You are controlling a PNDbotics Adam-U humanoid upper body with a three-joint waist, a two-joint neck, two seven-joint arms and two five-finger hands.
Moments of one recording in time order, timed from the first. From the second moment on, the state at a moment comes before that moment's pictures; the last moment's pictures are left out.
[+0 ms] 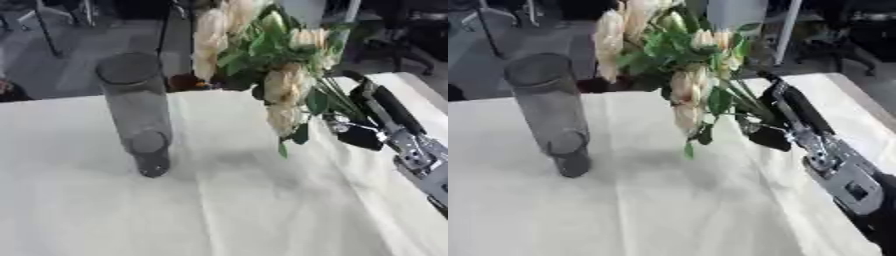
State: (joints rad) left arm -0.43 0.35 0.05 -1.99 -0.25 -0.36 0.44; right arm -0.21 -0.91 -0.04 -1.73 0.24 -0.03 -0.22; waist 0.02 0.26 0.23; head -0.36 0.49
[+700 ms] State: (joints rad) left arm -0.43 0.36 0.05 -1.99 -0.25 -0.37 0.44; right arm -0.29 -0.92 -0.05 -1.87 0.02 0.08 -0.20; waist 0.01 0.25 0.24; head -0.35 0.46
